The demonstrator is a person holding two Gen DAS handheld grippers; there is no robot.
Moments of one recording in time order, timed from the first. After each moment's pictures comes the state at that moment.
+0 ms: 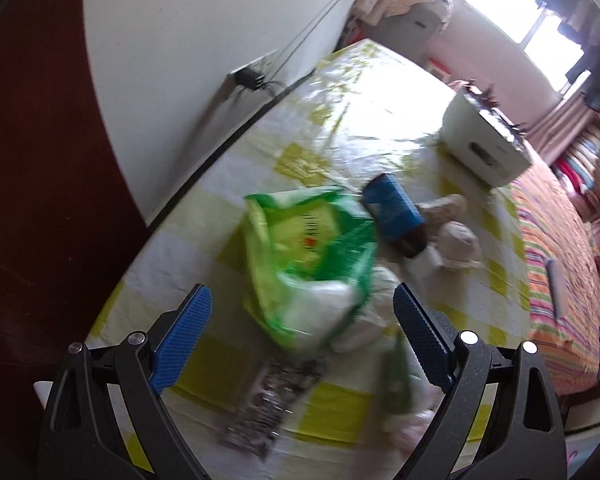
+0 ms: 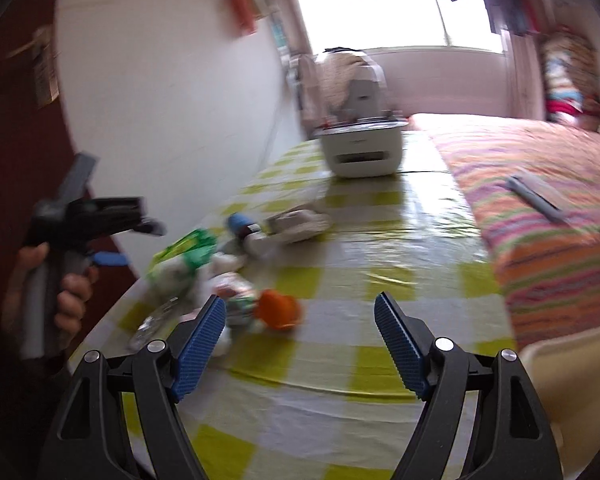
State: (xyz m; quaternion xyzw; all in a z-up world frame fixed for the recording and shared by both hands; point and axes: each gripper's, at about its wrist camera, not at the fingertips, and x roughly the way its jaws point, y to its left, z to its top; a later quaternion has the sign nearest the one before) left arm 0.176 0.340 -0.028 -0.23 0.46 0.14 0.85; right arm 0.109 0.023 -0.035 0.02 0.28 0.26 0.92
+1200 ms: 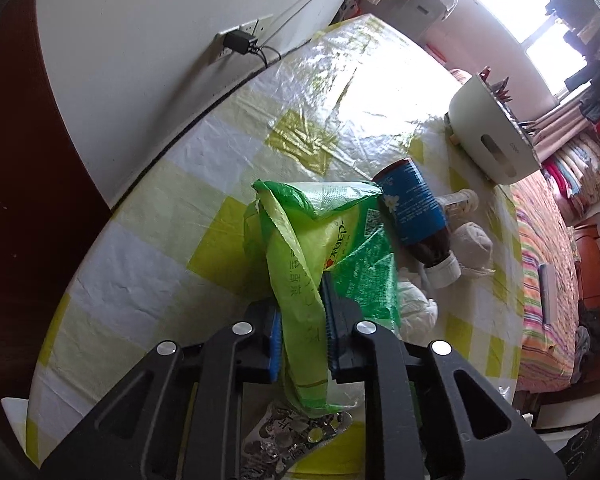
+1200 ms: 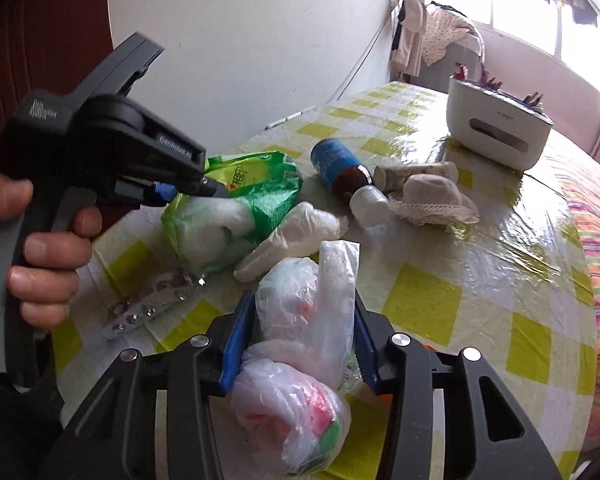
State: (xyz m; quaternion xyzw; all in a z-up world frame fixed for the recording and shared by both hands) left arm 0.207 0.357 -0.071 -0.28 0.48 0.10 0.83; right arm 0.181 0.142 -0.078 -0.10 0.36 0.32 0.87
